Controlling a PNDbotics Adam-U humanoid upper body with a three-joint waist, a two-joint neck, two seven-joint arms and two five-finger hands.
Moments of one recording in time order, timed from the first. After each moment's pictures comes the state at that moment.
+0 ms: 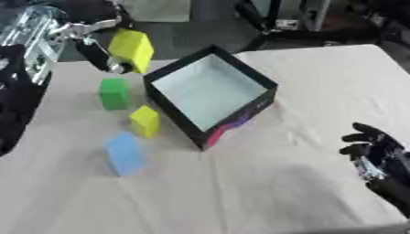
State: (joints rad) left arm -1.08 0.36 -0.25 -0.95 -1.03 -0.41 -0.47; right arm 0.16 -0.15 -0.09 -1.91 0.11 -0.13 0.28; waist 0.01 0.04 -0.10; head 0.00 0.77
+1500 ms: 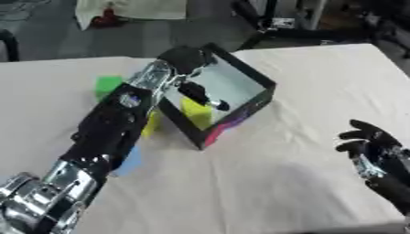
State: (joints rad) left arm -1.12 0.08 -0.23 -0.73 -1.50 -0.19 -0.18; right arm 0.14 -0.14 -0.08 -1.91 0.09 -0.13 0.29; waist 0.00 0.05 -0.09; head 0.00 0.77
